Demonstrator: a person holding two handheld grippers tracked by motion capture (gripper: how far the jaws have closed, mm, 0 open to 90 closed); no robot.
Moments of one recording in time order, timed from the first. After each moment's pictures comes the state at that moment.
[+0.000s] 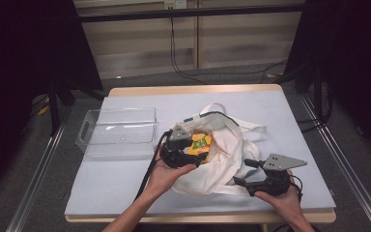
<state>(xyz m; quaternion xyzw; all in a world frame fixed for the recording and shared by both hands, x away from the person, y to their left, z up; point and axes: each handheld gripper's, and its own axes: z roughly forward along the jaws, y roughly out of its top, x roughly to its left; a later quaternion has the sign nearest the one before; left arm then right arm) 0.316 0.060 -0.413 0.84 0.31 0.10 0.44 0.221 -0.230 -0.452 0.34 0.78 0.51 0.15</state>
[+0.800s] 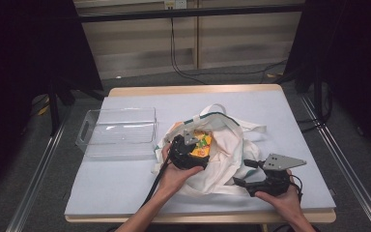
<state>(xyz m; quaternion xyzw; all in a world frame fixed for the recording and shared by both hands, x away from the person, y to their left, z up) 0.329 0.039 -0.459 0.85 0.34 0.14 0.38 0.223 -0.230 -0.454 0.33 0.78 0.50 0.15</state>
